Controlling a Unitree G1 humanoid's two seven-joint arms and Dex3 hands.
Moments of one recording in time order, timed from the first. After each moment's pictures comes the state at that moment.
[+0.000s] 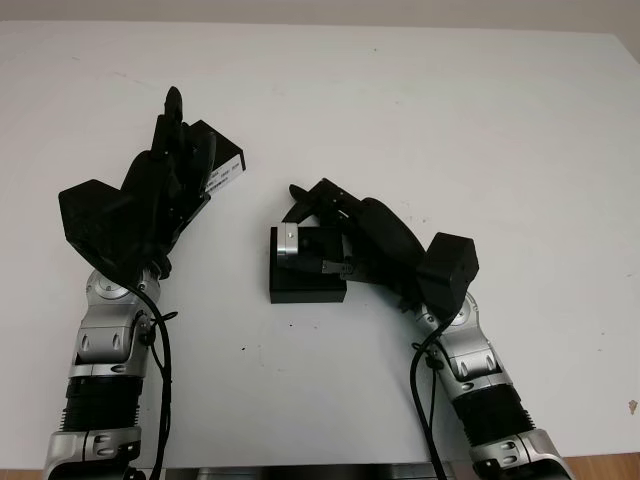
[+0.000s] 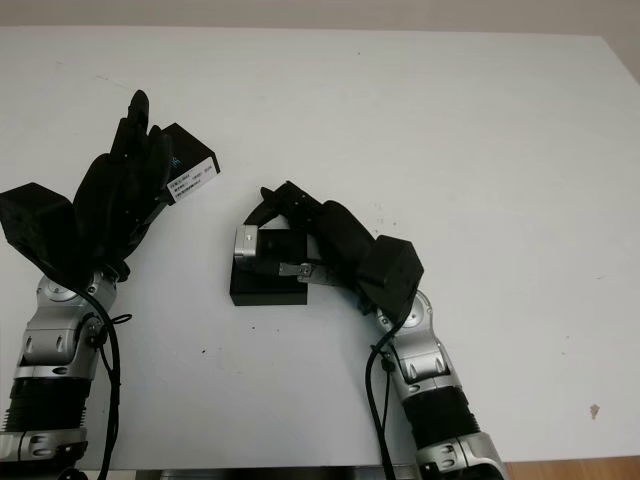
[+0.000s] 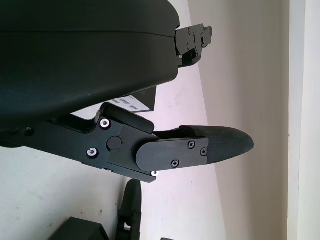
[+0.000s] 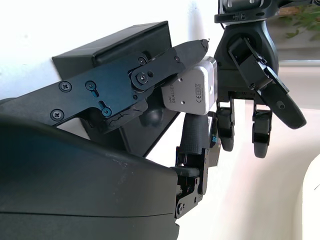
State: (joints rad) left arm -0.43 0.27 0.18 0.13 -0.13 0.07 -0.18; right arm -0.41 -0.11 0.13 0.30 0.05 -0.17 0.43
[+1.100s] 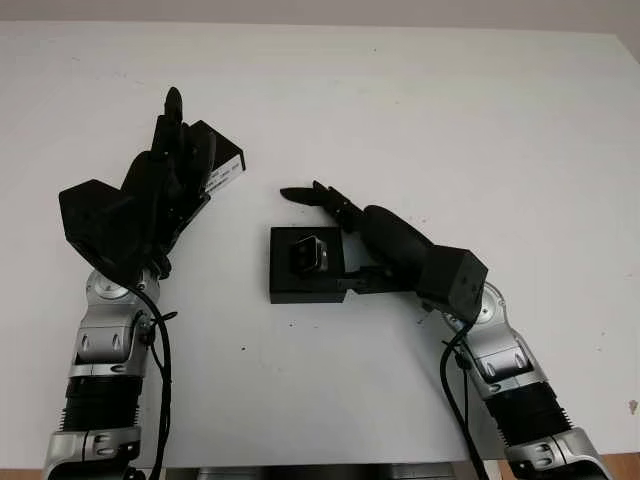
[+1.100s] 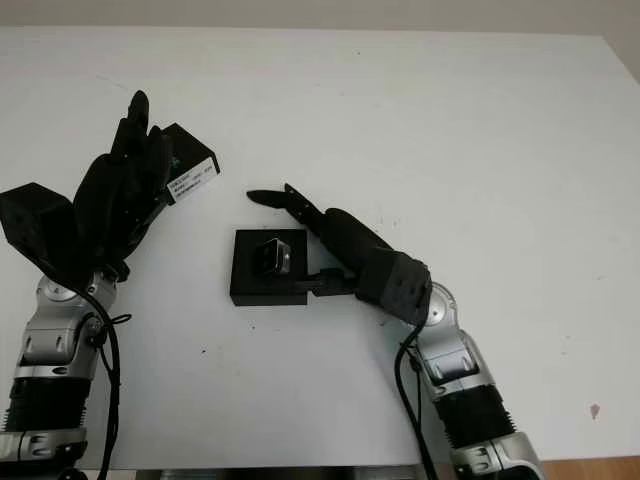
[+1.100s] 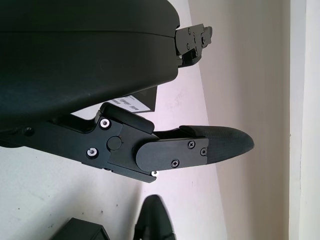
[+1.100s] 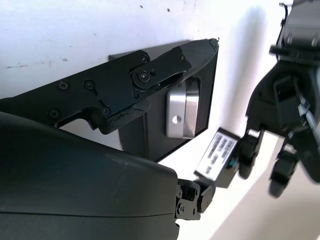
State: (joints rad) left arm -0.43 0.27 0.18 0.13 -0.13 0.07 -0.18; right arm -0.40 -0.28 0.17 0.19 -0.11 -0.23 0.48
